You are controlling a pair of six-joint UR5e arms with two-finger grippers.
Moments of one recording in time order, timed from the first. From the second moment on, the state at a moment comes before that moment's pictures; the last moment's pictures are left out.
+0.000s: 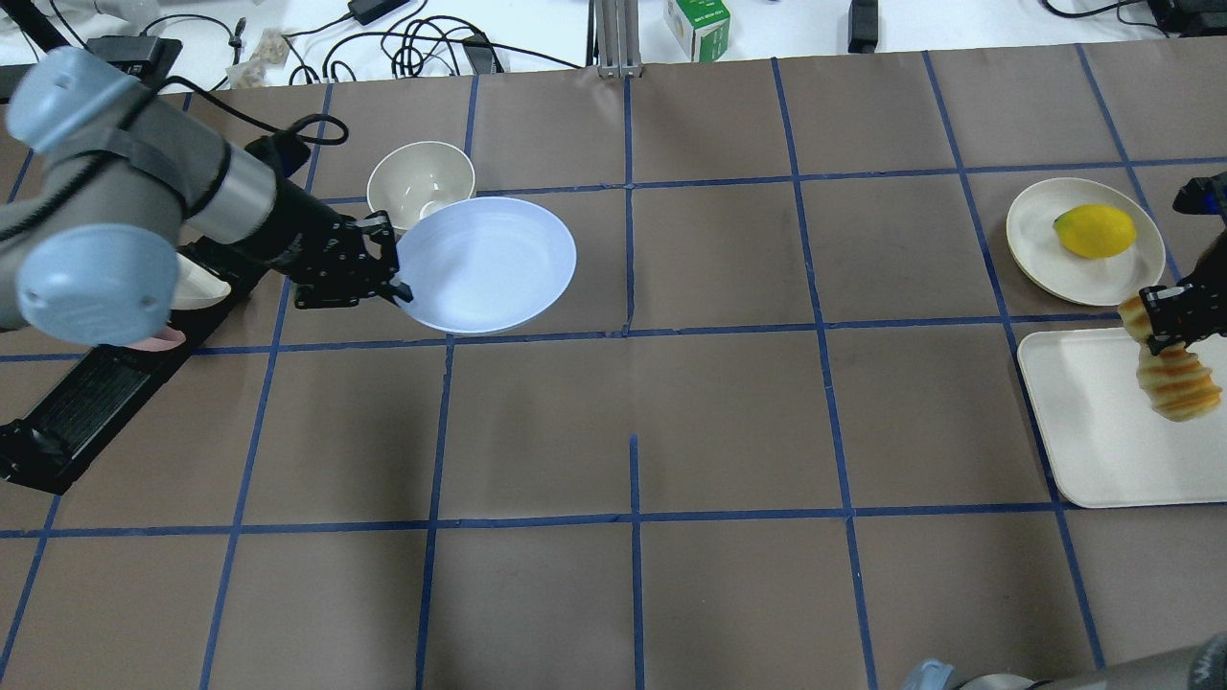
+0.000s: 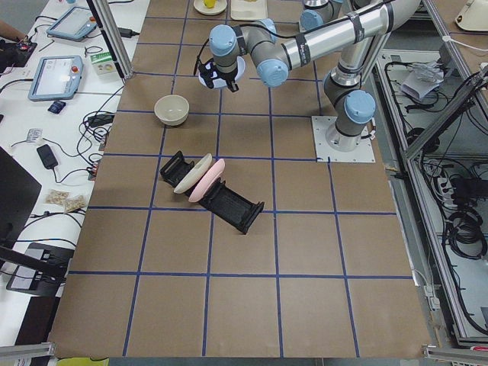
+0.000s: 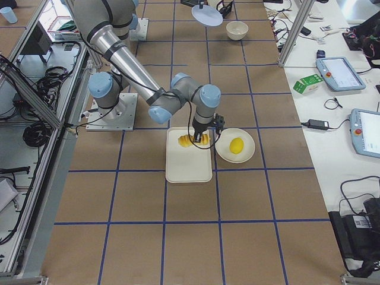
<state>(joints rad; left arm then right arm) -1.43 -1.67 -1.92 -1.12 1.16 -0.29 0.96 -1.36 1.86 -1.98 -1.68 -0.51</state>
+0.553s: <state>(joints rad) -1.67 -1.85 -2.00 -0.69 1.16 -0.56 1.20 -1.37 1.70 -1.77 -1.63 -0.27</state>
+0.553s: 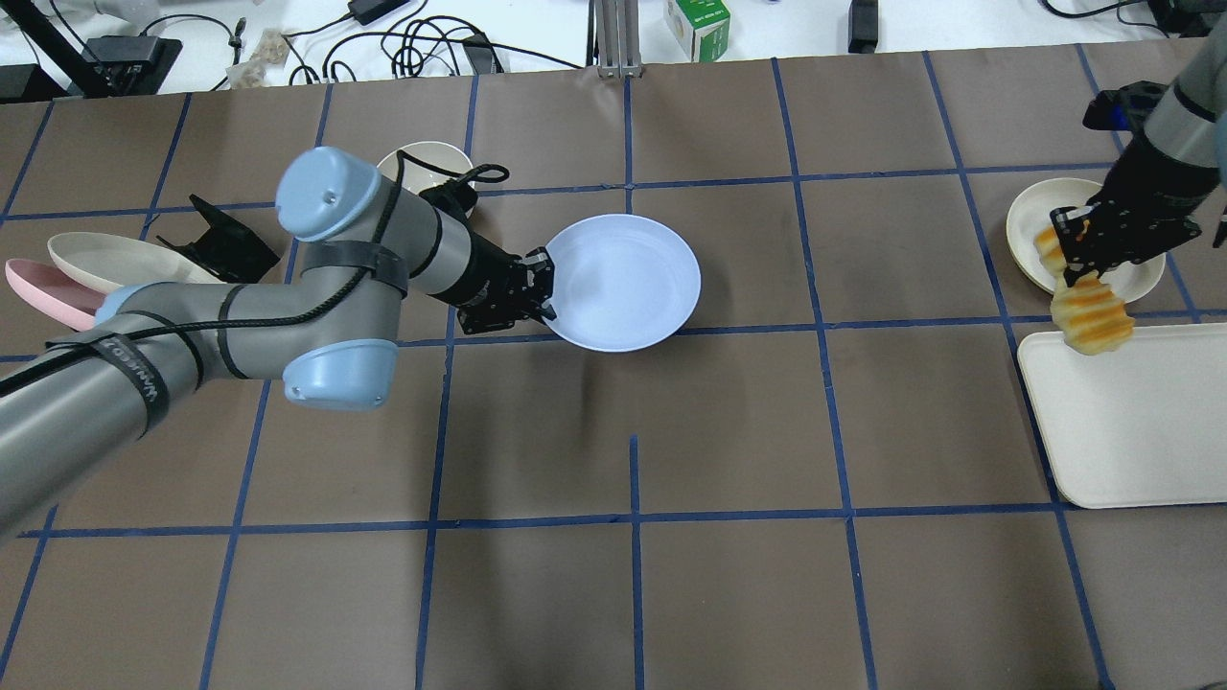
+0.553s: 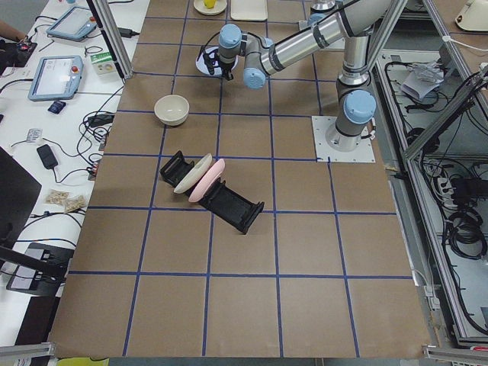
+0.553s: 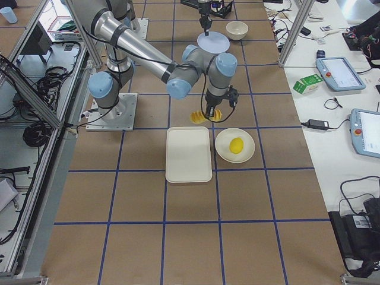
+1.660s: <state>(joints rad) -1.63 -1.80 -1.87 -0.85 1.27 -0.42 1.67 -1.30 1.67 -1.85 -1.46 0.23</state>
